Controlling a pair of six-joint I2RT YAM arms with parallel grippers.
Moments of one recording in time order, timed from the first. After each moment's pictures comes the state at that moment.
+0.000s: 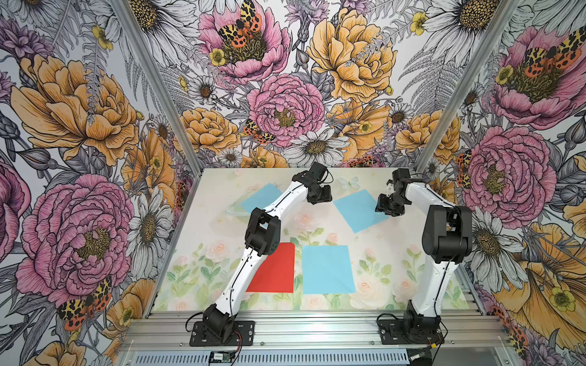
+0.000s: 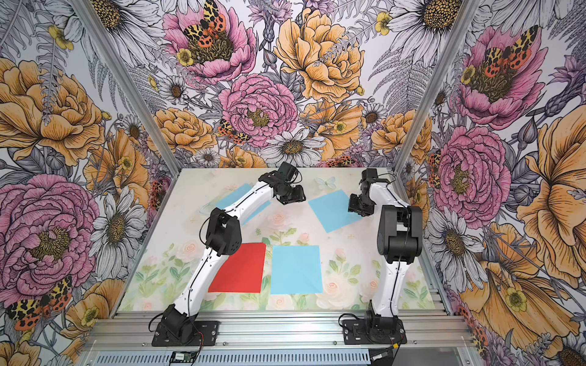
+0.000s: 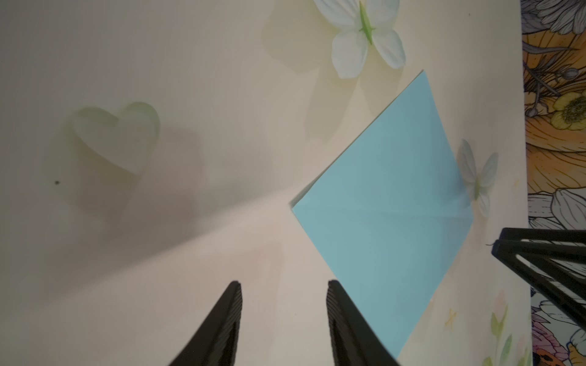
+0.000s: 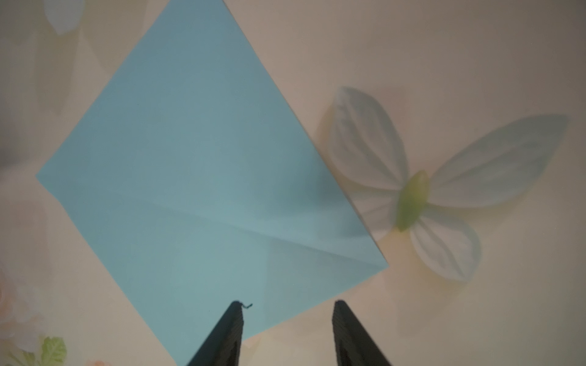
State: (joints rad) left arm -0.58 2.69 2.56 -0.90 0.25 -0.54; right arm -0.09 2.05 1.57 -0.84 -0.20 0.16
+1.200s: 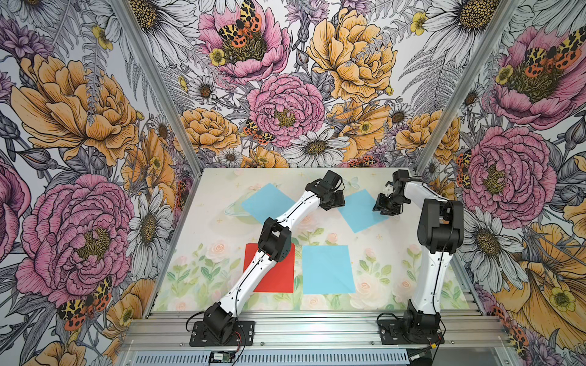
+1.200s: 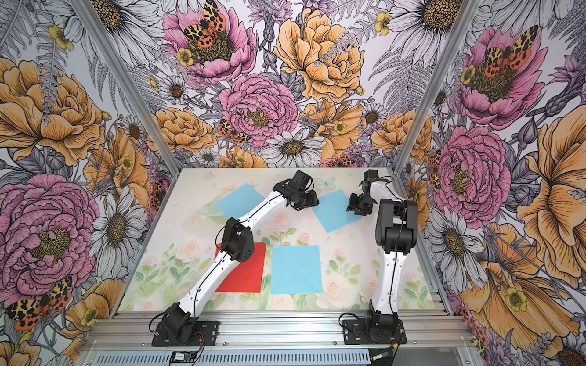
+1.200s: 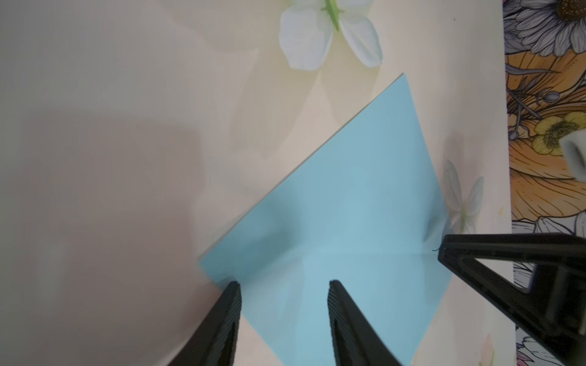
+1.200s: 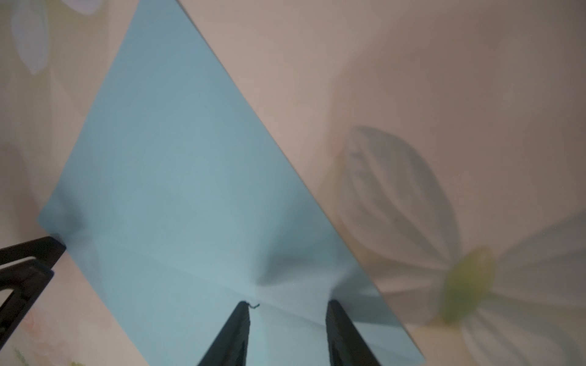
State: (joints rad) left arm -0.67 2.88 2.81 -0.87 0.17 -0.68; right arm -0.12 2.19 1.67 -0.83 -0.32 0.20
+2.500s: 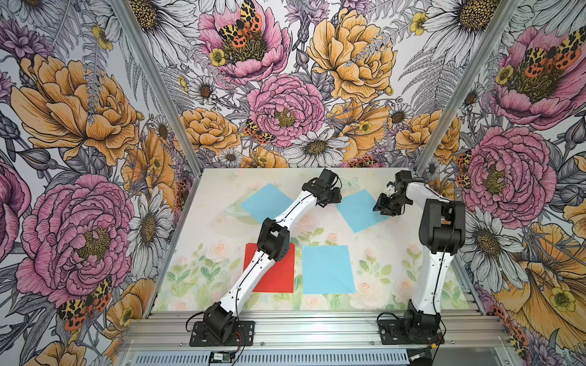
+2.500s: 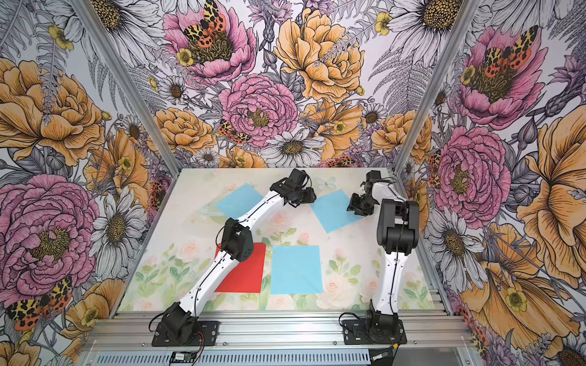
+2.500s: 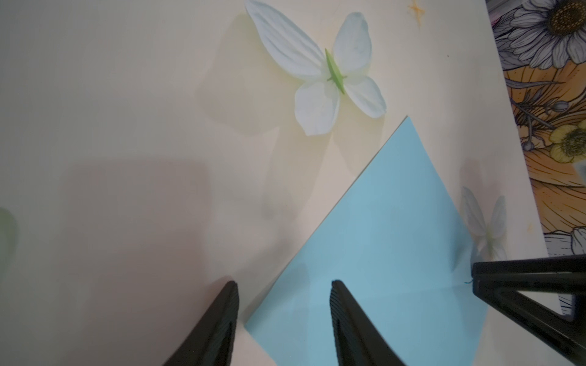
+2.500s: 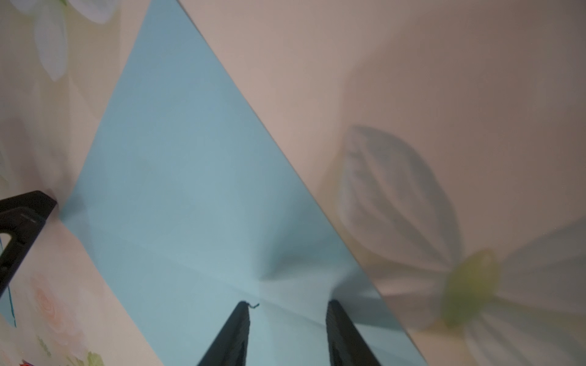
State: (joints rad) left arm -0.64 2.92 2.85 -0.79 0.17 -0.56; right arm -0.13 2.19 1.66 -0.82 -0.36 0.20
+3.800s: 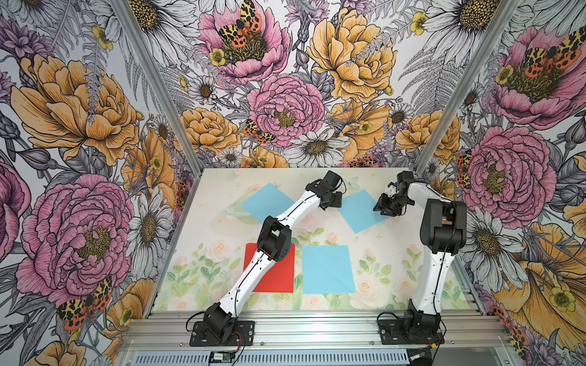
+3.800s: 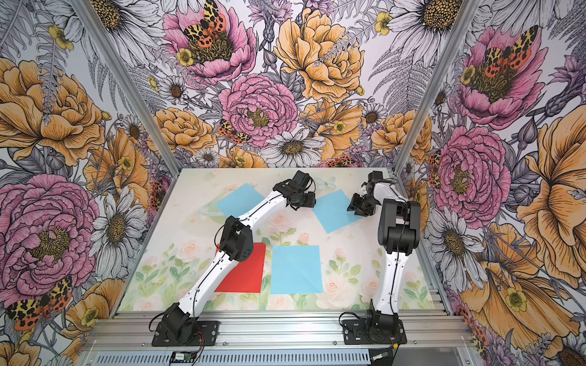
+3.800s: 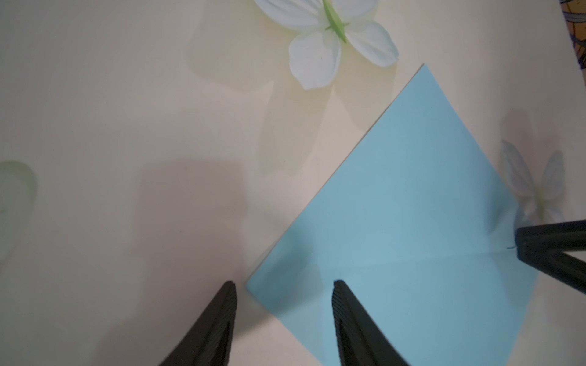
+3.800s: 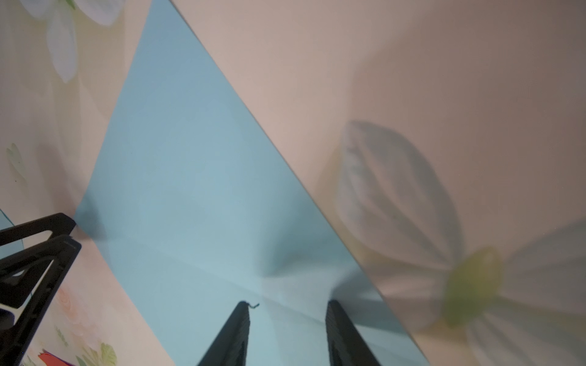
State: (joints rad) left arm -0.66 2.84 2.74 -0.85 0.09 -0.46; right arm -0.15 2.19 1.65 -0.82 -0.41 0.20
